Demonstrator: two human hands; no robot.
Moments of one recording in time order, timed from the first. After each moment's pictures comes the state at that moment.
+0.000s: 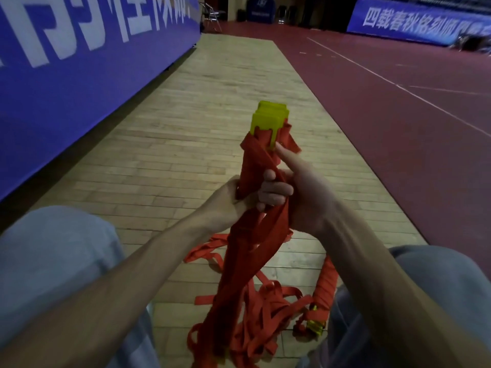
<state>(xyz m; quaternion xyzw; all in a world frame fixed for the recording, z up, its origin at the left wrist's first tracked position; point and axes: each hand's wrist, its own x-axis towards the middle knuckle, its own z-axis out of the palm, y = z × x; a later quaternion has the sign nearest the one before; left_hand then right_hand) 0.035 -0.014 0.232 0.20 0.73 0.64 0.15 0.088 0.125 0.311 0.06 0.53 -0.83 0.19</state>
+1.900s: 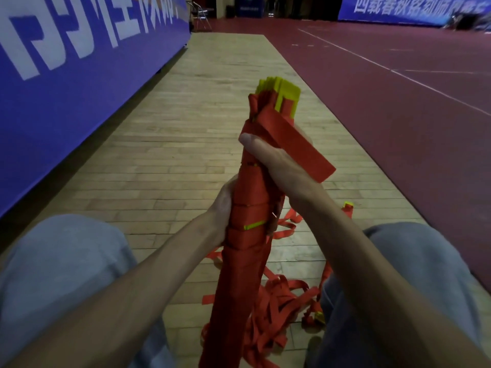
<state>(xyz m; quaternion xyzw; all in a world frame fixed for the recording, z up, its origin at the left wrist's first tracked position) 0.050 0.001 0.249 0.09 0.55 0.75 0.36 0.064 0.112 0.302 0.02 0.77 -0.62 -0.17</state>
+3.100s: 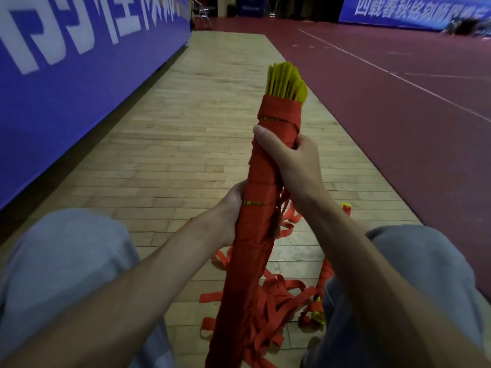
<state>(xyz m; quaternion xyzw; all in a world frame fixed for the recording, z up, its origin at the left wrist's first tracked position) 0.050 0.009 0.249 -0.02 0.54 0.74 0.41 0.076 0.115 0.309 0.01 0.72 -0.65 -0.22</state>
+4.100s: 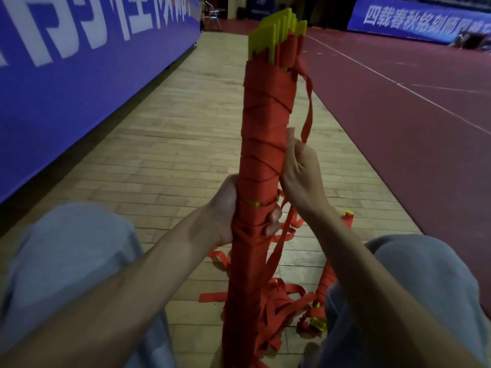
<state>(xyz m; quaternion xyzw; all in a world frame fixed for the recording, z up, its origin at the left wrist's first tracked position) 0.065 -0.013 0.277 0.10 0.48 0.77 0.41 0.064 0.110 0.293 -0.08 0.79 -0.53 -0.29</state>
